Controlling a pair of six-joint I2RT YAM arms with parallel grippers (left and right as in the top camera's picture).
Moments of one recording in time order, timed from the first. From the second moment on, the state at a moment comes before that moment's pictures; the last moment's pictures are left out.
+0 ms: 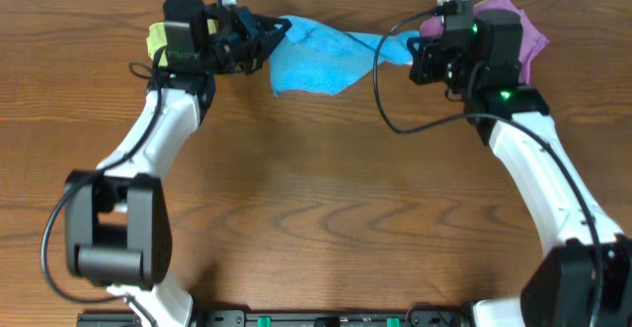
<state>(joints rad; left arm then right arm) -0.11 1.86 1.31 0.23 0.83 -1.27 0.12 1.62 1.25 -0.20 -0.34 0.16</state>
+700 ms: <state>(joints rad) -0.06 2.04 1.68 -0.38 1.05 -0.93 0.12 1.63 1.32 -0.50 -0.28 0.11</state>
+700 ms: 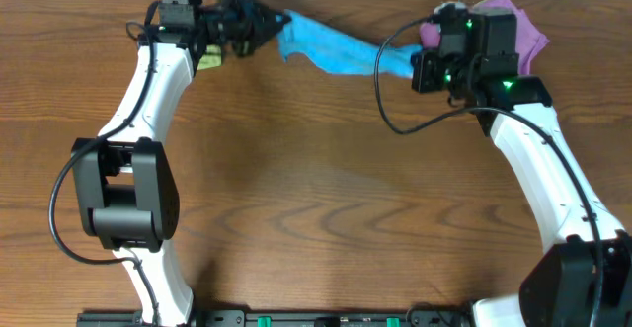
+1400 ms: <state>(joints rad) -0.01 2.04 1.45 -1.25 0.90 -0.03 0.15 1.63 1.17 -0.86 -0.33 0.06</state>
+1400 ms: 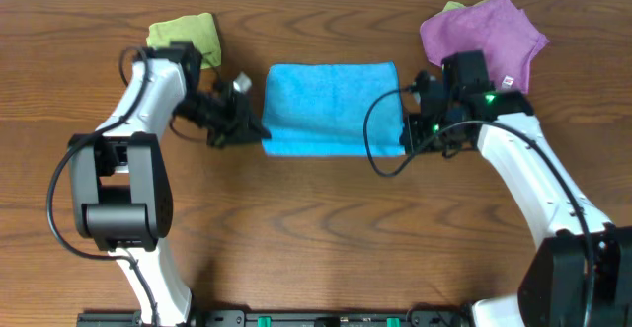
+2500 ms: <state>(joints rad) -0.07 1.78 1.08 -0.49 0.75 -0.52 0.16 1.58 0.92 -0.24 -0.23 0.11</state>
